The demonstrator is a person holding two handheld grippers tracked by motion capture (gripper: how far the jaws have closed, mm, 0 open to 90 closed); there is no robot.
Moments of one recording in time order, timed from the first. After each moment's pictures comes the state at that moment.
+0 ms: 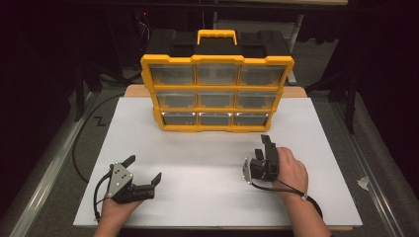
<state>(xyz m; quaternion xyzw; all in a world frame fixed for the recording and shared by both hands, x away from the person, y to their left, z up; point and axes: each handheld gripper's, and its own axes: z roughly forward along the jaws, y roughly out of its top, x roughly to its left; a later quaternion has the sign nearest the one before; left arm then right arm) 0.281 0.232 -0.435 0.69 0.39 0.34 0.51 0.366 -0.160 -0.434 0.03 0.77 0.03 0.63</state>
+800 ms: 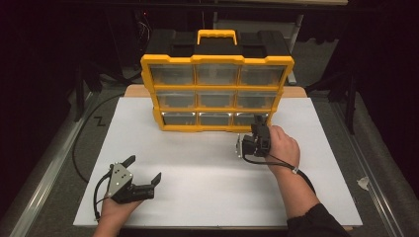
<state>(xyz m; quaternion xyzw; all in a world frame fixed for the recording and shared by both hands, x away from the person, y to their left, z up) 0.282 0.233 -0.436 0.69 0.39 0.33 0.51 0.425 -0.139 -0.409 0.03 0.76 0.01 0.65</state>
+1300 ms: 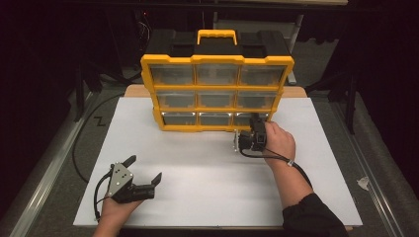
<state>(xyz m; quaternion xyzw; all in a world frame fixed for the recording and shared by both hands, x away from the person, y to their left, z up) 0.283 0.233 -0.437 0.69 0.39 0.33 0.51 0.447 -0.133 -0.416 0.01 0.75 0.00 0.66</state>
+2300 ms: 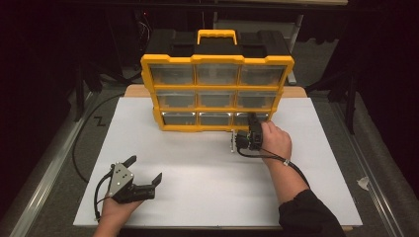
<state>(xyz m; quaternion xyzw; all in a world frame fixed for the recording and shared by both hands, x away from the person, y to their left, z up) 0.283 0.232 -0.437 0.69 0.39 0.33 0.51 0.452 -0.126 -0.423 0.01 0.74 -0.01 0.67</state>
